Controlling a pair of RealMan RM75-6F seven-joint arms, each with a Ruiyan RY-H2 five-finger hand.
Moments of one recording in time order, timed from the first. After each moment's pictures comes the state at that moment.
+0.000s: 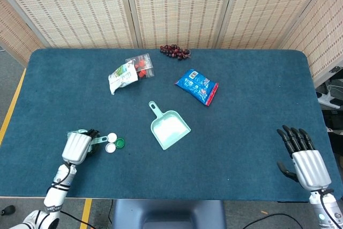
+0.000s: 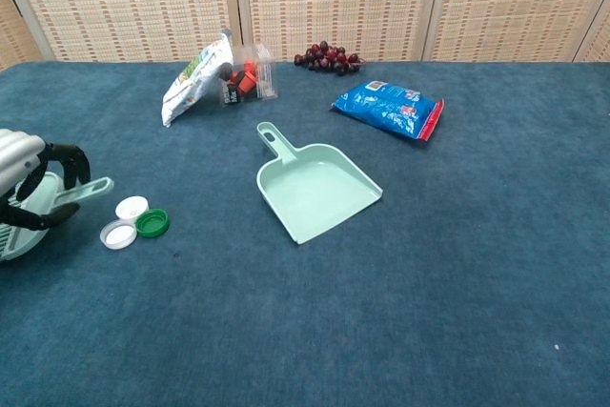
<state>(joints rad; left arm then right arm) -0.39 -1.72 -0.07 -0.94 1.55 1.37 0.02 0.07 -1.11 0.00 -1.67 -1.60 1.48 -0.10</state>
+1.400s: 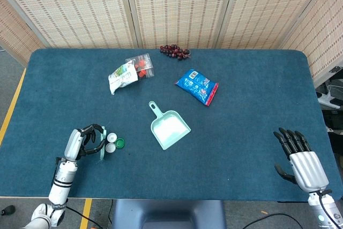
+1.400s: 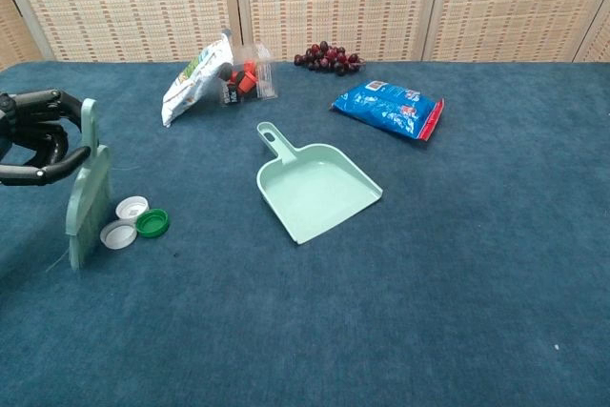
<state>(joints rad) -0.43 -1.99 -0.09 -0.40 1.59 1.58 -1.09 0.08 -1.09 -0.01 -1.69 -1.61 1.45 -0.07</state>
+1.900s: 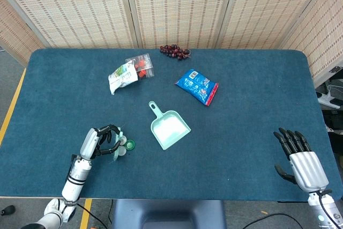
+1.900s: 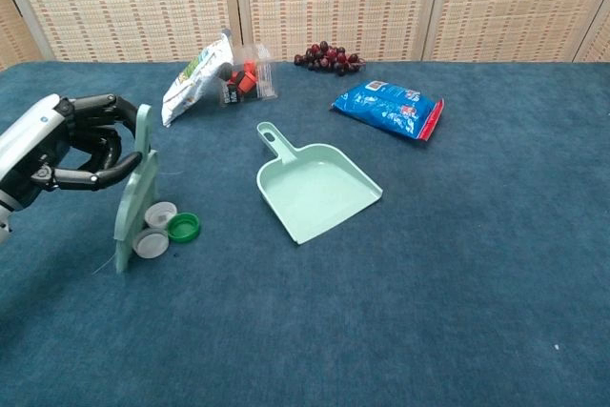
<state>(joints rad) -0.50 -2.07 -0.06 -0.36 1.61 1.58 -1.11 0.08 -1.09 -0.01 -1.69 -1.61 1.45 -0.07</state>
